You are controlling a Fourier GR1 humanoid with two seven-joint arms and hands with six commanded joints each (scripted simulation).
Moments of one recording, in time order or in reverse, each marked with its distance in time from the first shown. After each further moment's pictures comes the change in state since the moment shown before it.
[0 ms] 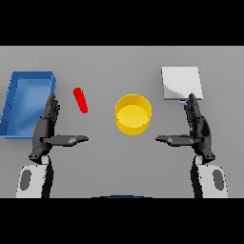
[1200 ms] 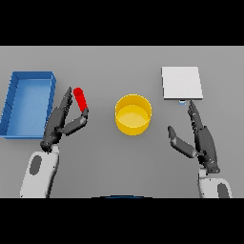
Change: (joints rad) left arm -0.147 0.041 -0.066 0.147 -0.148 -0.007 0.050; right arm 0.141 -0.078 0.103 -0.166 0.179 0.000 -0.111
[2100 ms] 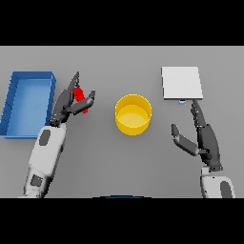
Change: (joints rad) left arm -0.314 -0.001 0.100 0.408 0.007 0.009 -0.090; right arm -0.021 -0.014 -0.027 0.019 -0.027 0.009 0.011
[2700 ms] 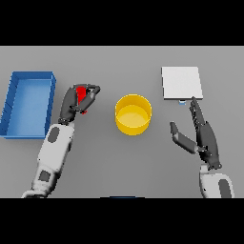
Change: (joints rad) left arm -0.062 -0.056 0.035 0.114 -0.043 0.104 -0.128; right arm -0.022 0.005 0.002 0.004 0.003 -0.005 0.016
